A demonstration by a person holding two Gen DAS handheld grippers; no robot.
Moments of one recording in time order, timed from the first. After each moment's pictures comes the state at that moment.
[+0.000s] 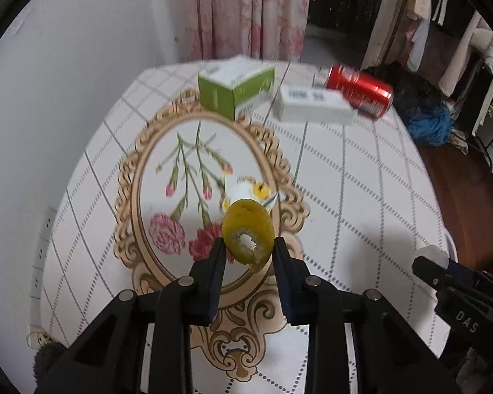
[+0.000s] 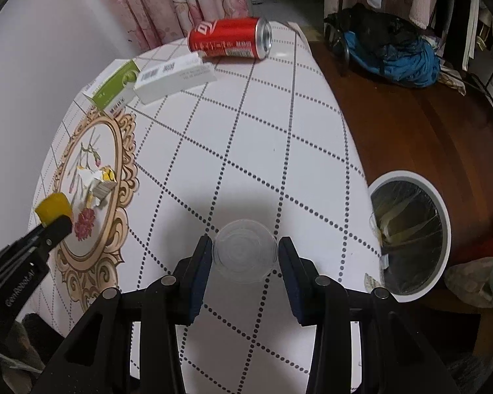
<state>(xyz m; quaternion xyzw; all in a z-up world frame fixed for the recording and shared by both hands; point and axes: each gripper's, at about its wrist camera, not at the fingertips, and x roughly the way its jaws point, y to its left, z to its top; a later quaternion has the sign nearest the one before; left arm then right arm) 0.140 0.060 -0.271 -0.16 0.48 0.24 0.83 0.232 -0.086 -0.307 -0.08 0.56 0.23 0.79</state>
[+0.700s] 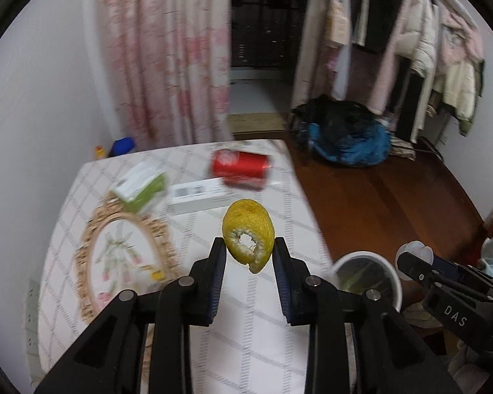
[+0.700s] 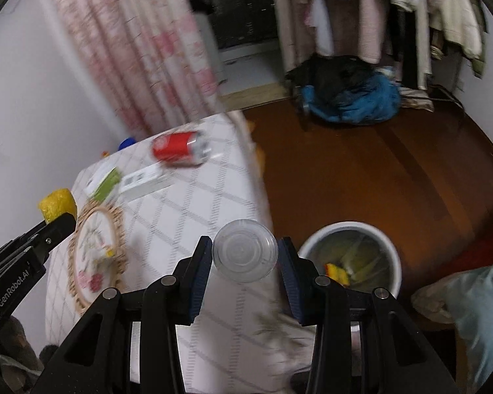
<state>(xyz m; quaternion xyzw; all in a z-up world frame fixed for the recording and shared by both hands) 0.207 -0.042 -0.168 -0.11 0.40 0.13 0.90 0.268 -0.206 -0.197 0.00 0.47 0.19 0.86</state>
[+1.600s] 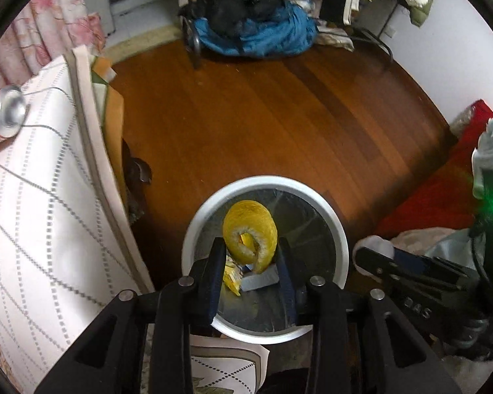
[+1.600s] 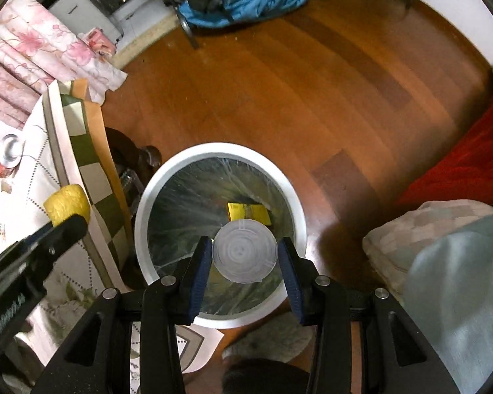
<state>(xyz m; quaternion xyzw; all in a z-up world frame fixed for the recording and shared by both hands) 0.367 -0.237 -0.323 -0.07 0.57 -0.03 0.81 0.391 -0.423 -0.401 0.08 0.63 0.07 0.77</state>
